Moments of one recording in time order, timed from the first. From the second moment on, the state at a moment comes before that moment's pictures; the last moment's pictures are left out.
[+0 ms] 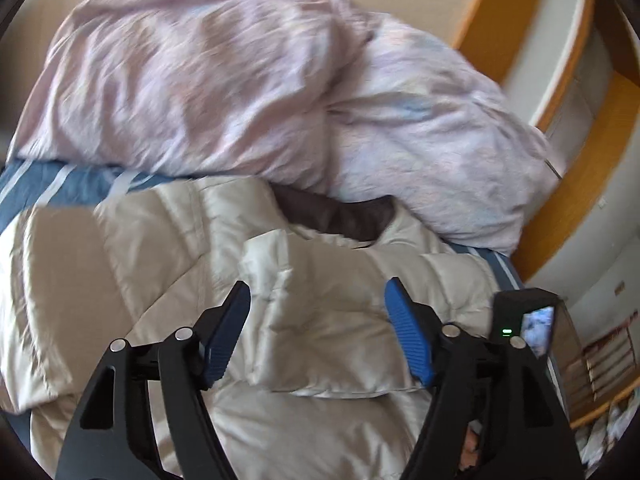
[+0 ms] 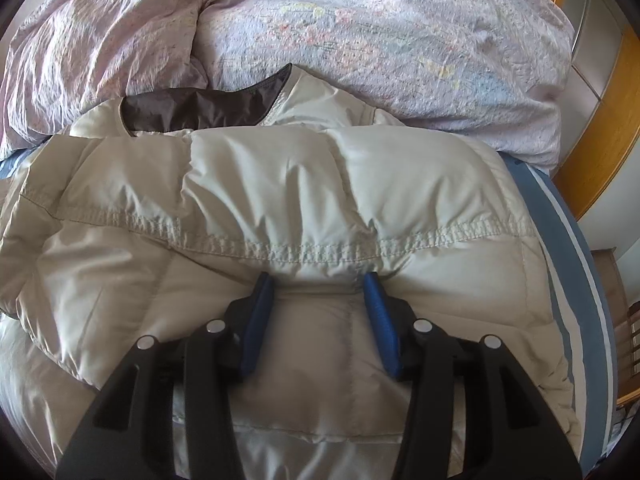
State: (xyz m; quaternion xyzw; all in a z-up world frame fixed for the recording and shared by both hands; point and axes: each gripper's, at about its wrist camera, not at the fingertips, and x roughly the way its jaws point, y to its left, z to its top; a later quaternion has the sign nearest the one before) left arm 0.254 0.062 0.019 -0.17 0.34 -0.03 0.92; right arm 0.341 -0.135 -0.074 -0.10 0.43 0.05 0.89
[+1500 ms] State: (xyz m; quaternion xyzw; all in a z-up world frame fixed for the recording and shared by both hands) left arm -0.025 0.280 -0.036 -0.40 0.29 0.28 0.82; right arm 0.302 -0.129 -0.034 -0.04 0.42 0.09 0.90
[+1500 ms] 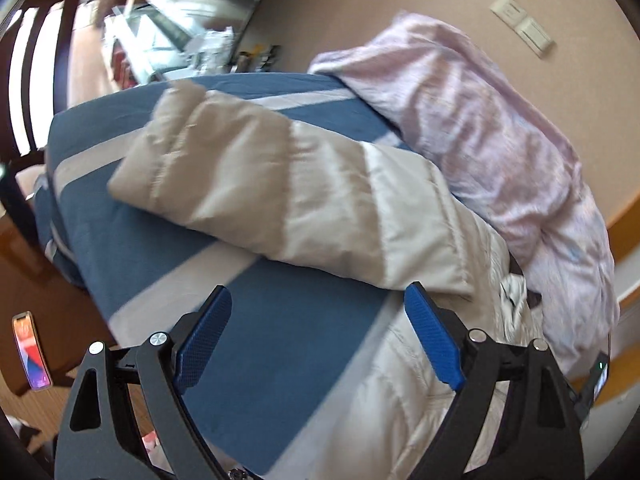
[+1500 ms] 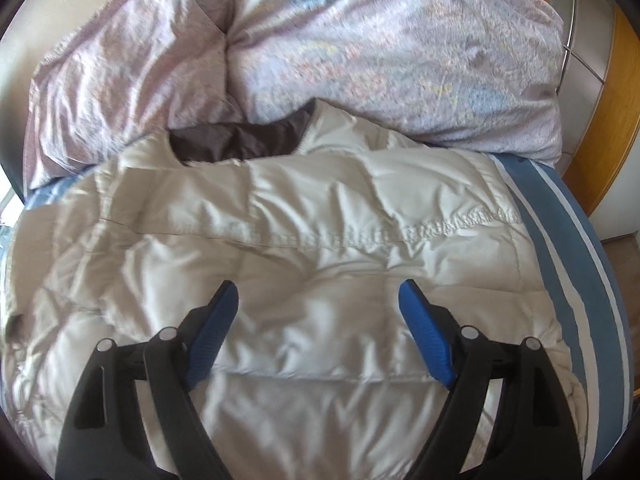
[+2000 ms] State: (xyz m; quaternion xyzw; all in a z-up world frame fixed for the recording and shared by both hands) left arm -0.057 0.340 -0.066 -0.52 0.21 0.33 0.76; right arm 0.281 -0.113 -0.009 -0.02 0.40 0.13 0.91
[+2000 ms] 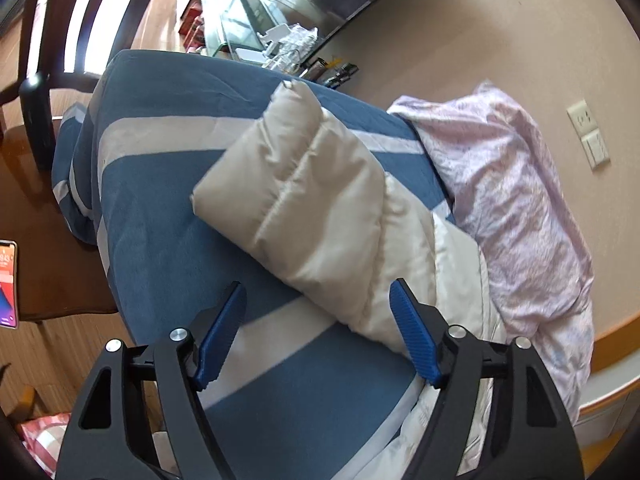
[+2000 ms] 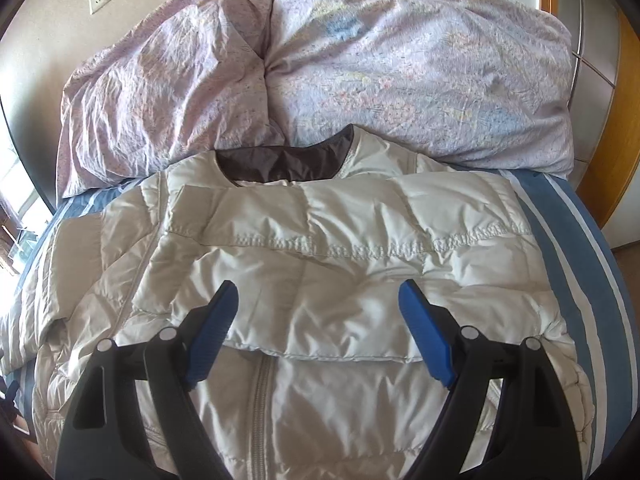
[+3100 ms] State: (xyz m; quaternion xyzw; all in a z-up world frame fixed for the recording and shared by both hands) left arm -0.045 0.331 -0.009 -0.49 0.13 0.32 0.80; right arm 0.275 -0.118 -0.016 -0.02 0.40 0.16 0.90
